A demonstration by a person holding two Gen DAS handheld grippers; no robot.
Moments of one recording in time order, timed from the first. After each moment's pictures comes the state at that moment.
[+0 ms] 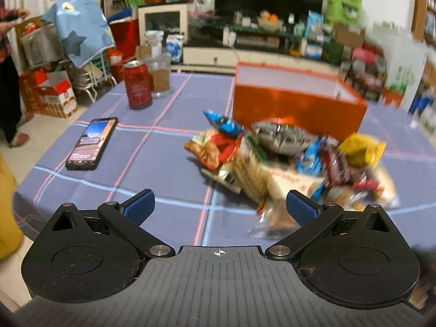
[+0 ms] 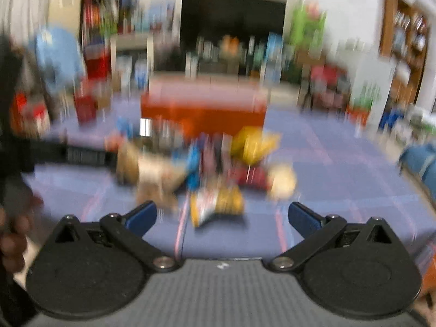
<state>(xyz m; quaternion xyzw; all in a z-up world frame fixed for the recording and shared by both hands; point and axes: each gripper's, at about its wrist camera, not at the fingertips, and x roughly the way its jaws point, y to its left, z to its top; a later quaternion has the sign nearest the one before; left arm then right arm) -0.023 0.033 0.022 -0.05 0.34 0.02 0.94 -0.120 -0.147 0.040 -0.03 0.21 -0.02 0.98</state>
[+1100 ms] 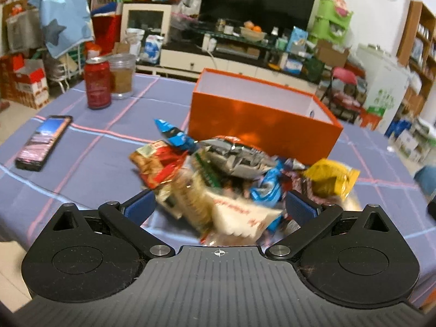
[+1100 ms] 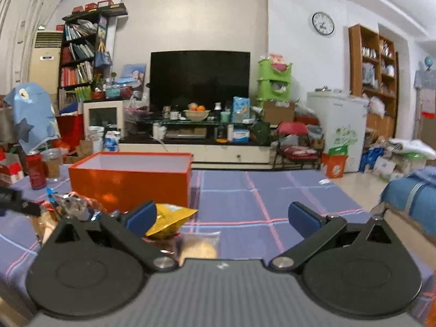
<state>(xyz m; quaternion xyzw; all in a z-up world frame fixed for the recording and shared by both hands) 0.023 -0.006 0.005 -0.10 0.32 -0.02 0.94 -0.053 -0.268 0.004 0.01 0.15 -0.05 0.99</state>
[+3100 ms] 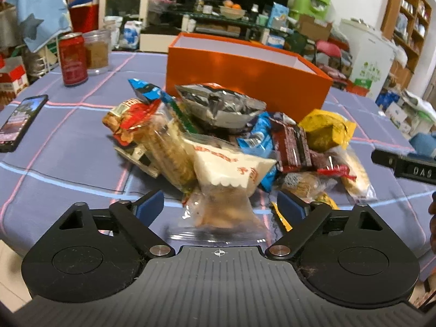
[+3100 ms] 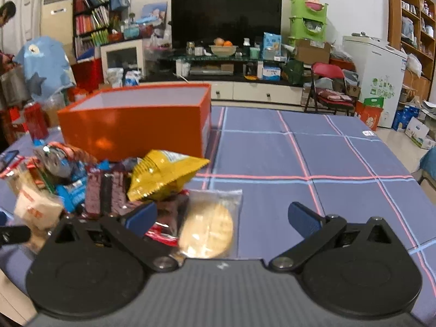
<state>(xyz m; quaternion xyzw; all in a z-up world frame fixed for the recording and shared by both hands) 0.017 -0.020 -0.044 -0.07 0.35 -0.06 0.93 0.045 -0.286 -0.033 0.00 0.29 0.01 0.96</state>
